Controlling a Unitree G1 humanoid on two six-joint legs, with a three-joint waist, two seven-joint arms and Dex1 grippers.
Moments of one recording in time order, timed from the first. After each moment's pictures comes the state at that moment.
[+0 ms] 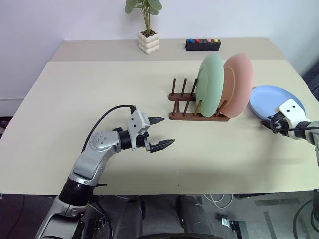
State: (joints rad) left arm -0.34 0.42 -0.19 -0.19 -0.34 0.31 -0.88; right arm -0.59 -0.95 -0.06 0.90 0.02 -0.02 0.86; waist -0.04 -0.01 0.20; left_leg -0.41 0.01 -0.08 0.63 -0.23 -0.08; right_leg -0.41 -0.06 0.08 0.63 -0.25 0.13
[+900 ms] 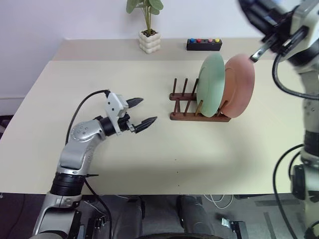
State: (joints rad) left arm -0.38 0.47 0.00 -0.07 -0.36 0.24 -0.84; right arm -0.83 -0.75 -0.10 -0.20 0.51 0.16 0.70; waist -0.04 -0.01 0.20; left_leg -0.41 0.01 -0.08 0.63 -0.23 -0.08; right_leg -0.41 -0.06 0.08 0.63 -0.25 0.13
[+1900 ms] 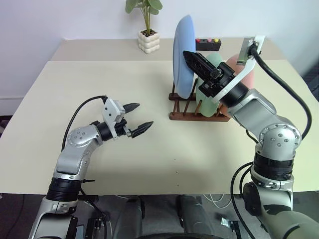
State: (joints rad) left arm -0.33 0.47 -0.01 -0.09 -0.36 0.23 -0.83; right arm -0.65 -0.34 -0.17 -0.34 1.28 0.76 0.02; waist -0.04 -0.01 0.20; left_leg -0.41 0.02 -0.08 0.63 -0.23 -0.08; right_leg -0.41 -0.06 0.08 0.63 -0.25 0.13
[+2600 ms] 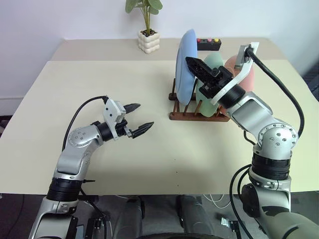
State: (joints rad) left arm -0.33 0.47 -0.01 -0.09 -0.36 0.23 -0.83; right arm -0.63 -0.33 -0.19 -0.29 1.35 0.77 -0.06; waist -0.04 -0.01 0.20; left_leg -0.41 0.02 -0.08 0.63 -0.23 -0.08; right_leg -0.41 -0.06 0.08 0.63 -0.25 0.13
